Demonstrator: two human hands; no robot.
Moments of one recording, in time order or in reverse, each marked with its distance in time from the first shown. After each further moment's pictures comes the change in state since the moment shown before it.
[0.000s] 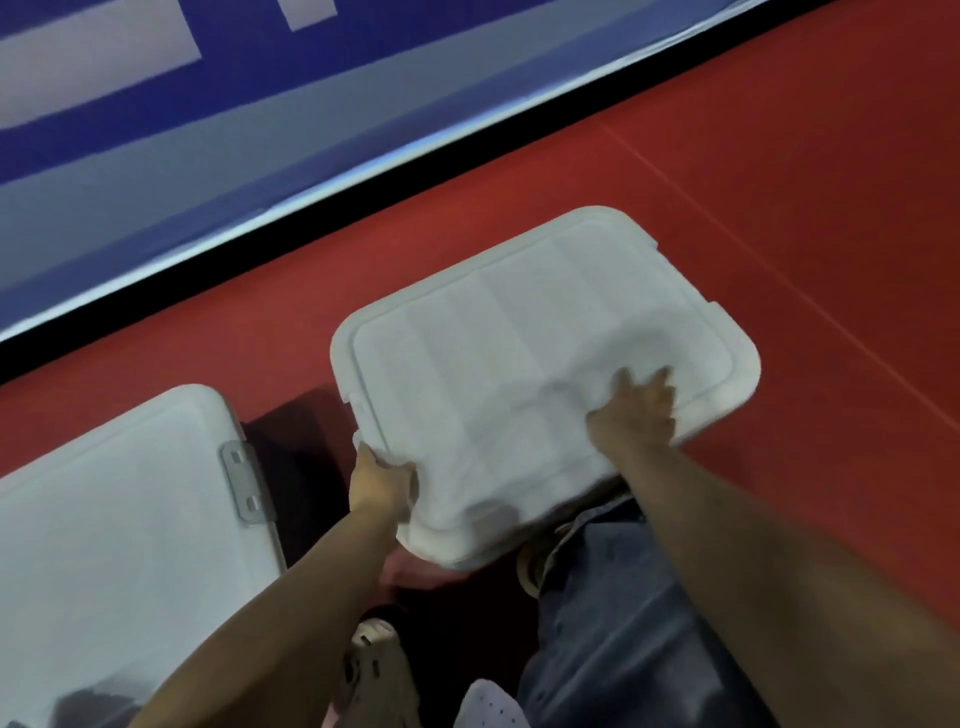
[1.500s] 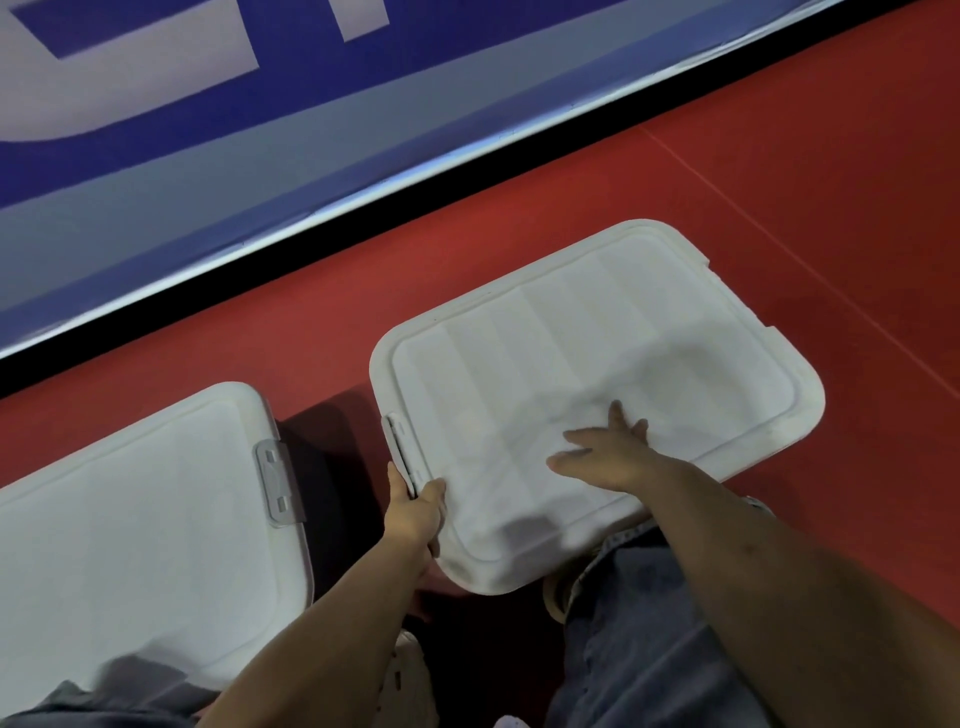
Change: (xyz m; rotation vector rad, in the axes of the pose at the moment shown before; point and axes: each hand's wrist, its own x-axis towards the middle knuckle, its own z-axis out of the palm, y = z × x) left_hand 0.002 -0.023 0.013 -0.415 -0.115 -0.146; right_hand -0.002 -0.017 0.022 -0.084 -0.425 -0.396
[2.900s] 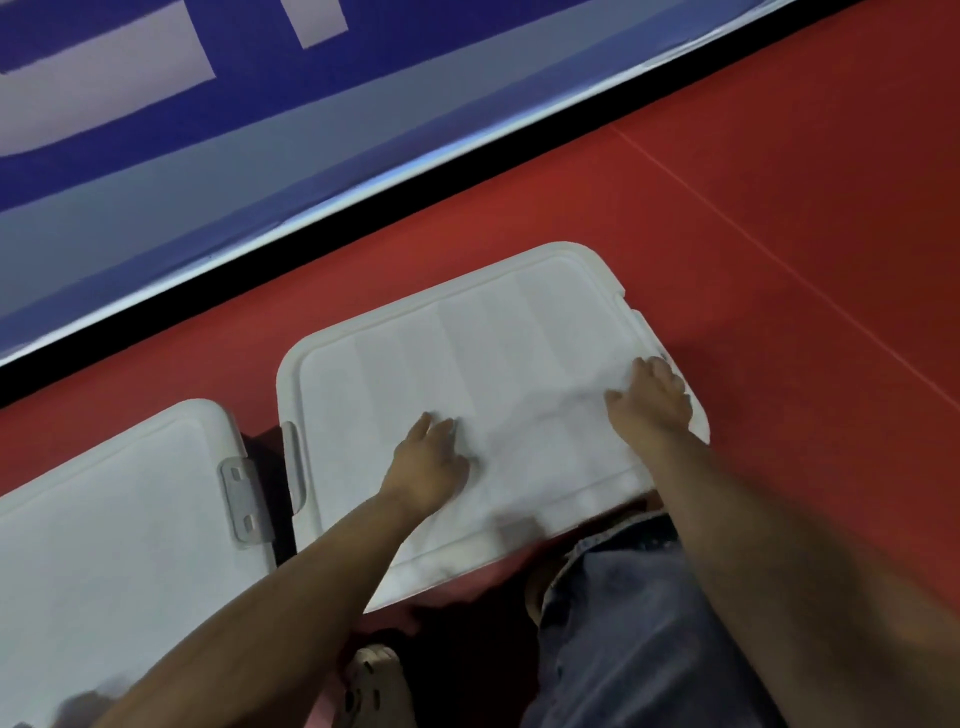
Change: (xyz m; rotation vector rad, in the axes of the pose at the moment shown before) left_hand -0.023 0.067 0.039 1.139 -0.196 0.565; right_hand 0.051 0.048 -0.039 -0.002 0.634 0.125
